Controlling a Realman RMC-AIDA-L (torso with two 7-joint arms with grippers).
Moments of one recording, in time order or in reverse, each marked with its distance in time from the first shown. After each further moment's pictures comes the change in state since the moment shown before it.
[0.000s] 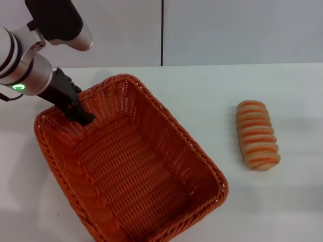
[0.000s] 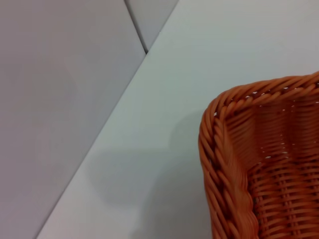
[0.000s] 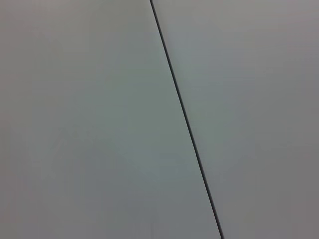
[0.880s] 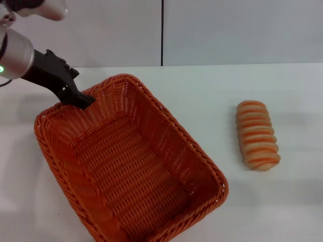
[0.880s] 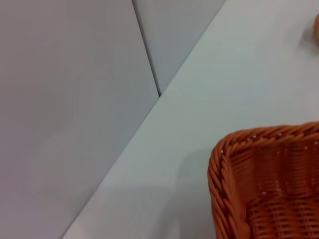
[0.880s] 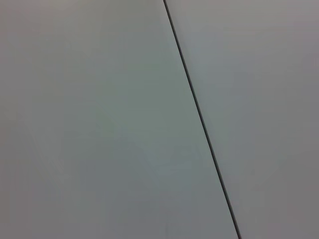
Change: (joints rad) left arm 0.009 0.002 -0.155 0.102 -0.099 0.090 0.039; right arm 0.026 -0.001 -0.009 -0.002 -0.007 0.014 -0.001
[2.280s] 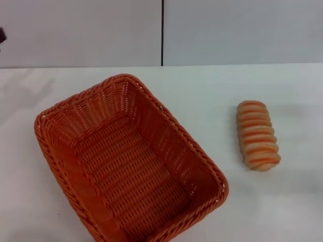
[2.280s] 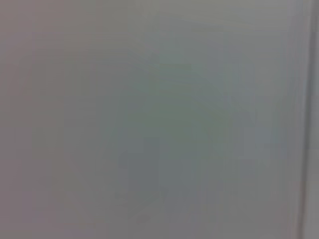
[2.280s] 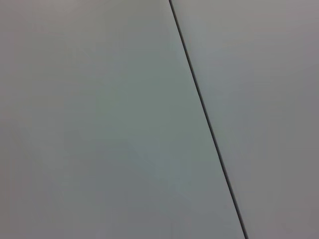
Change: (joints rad) left arm 0.278 0.018 -0.715 -0.579 -0.991 -0.161 0.913; right arm 0.037 0.003 0.011 -0.011 0.008 0.029 -0.003
